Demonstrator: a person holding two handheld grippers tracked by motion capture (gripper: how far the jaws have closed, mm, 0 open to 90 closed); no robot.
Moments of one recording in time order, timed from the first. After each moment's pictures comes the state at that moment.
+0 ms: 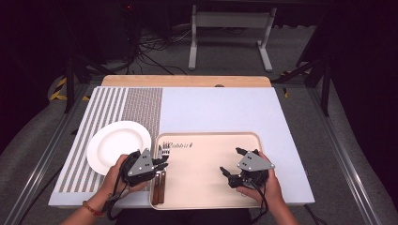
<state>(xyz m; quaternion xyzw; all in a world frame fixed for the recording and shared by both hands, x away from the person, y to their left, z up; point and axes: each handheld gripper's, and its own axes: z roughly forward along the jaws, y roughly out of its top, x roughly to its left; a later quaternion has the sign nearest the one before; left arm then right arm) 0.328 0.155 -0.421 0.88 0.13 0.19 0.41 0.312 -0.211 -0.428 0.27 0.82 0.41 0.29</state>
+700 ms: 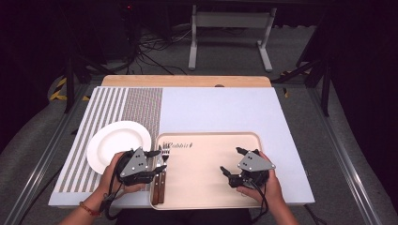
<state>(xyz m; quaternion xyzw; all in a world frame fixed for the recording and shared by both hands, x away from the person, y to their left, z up) 0.327 0.164 -0.417 0.87 0.13 0.22 0.43 0.311 -0.211 -0.428 0.27 0.82 0.41 0.29</state>
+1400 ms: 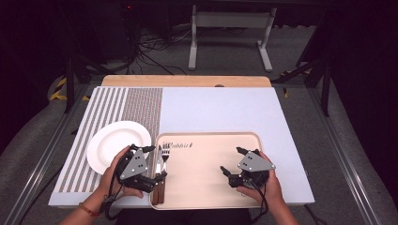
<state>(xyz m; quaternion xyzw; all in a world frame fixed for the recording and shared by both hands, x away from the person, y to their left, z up) 0.323 0.163 -0.421 0.86 0.14 0.22 0.44 0.311 -0.211 -0.427 0.27 0.82 0.41 0.30</state>
